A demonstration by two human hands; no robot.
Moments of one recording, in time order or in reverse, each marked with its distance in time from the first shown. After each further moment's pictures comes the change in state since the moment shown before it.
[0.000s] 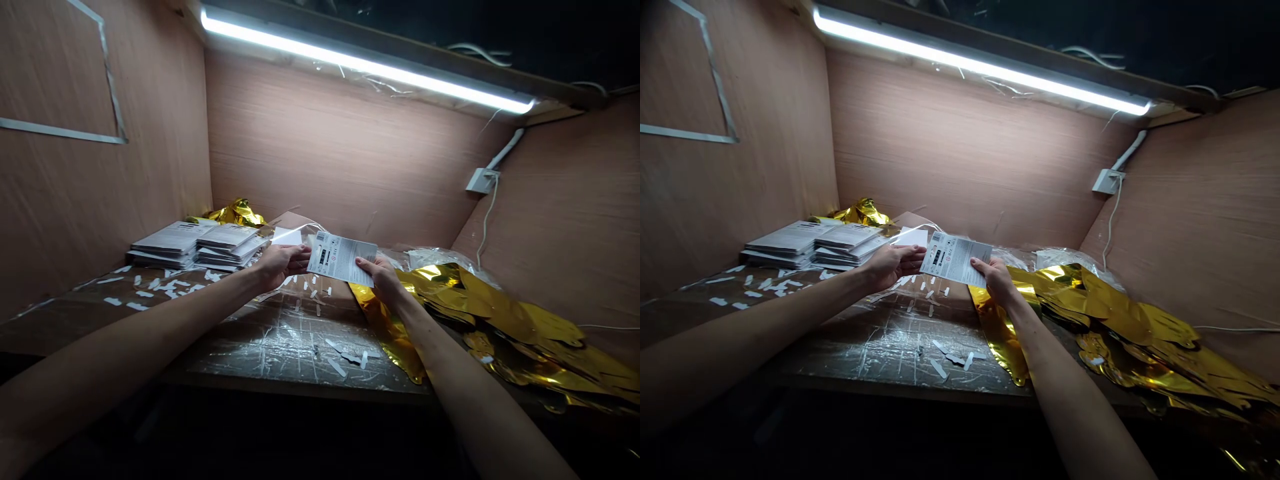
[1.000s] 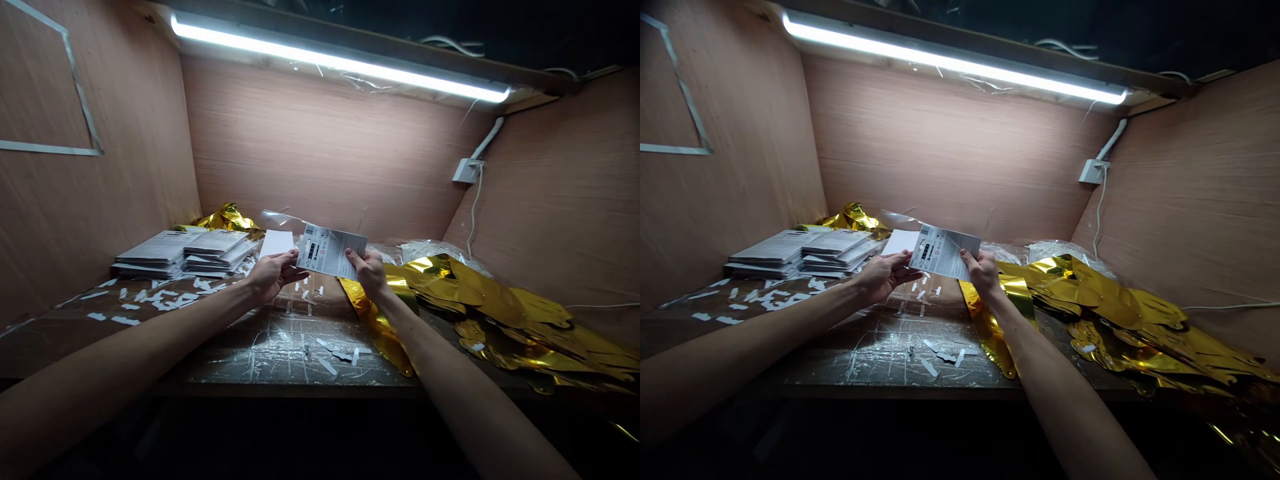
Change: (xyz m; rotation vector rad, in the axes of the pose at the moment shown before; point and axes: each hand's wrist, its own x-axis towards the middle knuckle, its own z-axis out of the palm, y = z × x) left_hand -0.010 -0.015 0.013 -0.136 0.031 0.045; right_hand 0.002 0.006 0.006 -0.271 0.141 -0.342
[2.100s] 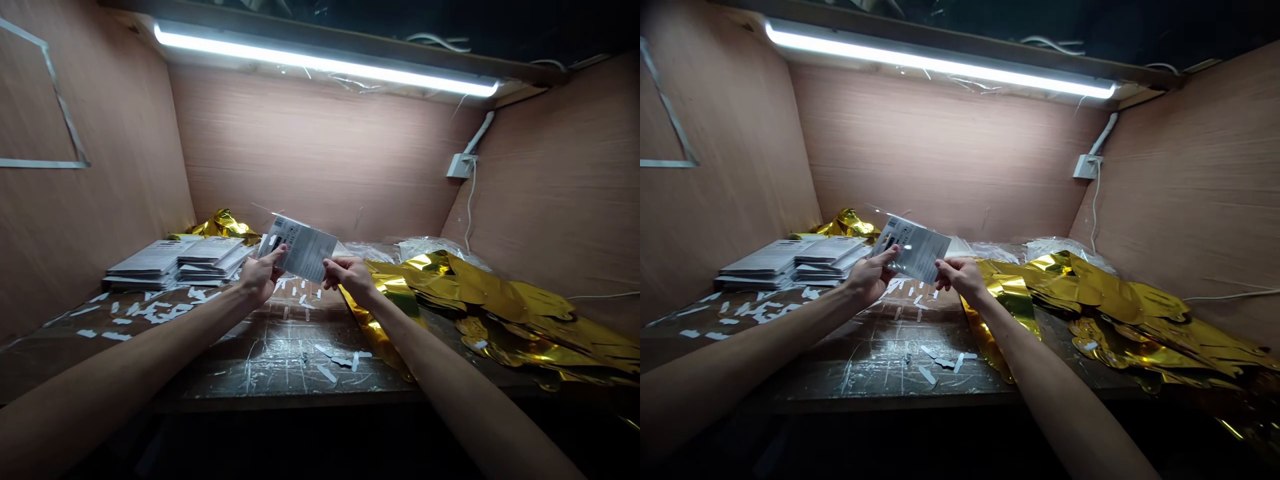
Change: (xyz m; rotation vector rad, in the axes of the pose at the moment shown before) left_hand 0.010 0.004 0.006 -0.173 0.225 0.191; right_hand -0.018 -0.029 0.027 0.133 -0.283 0.134
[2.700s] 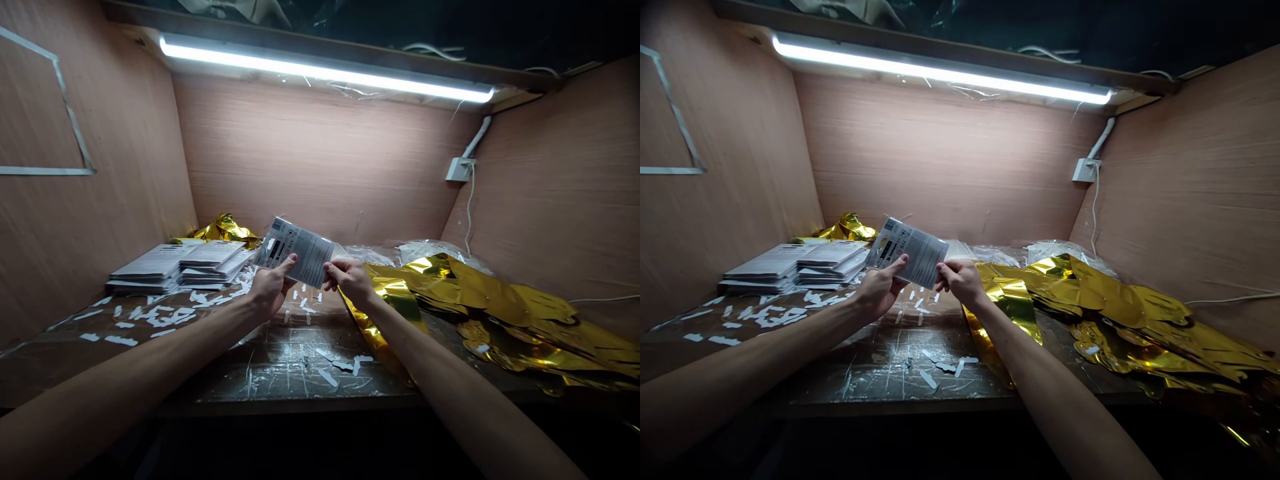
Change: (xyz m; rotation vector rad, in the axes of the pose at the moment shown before) left_hand -0.019 -0.014 0.010 -0.006 -0.107 0.001; right_hand 0.002 0.000 0.004 -0.113 0.046 -0.104
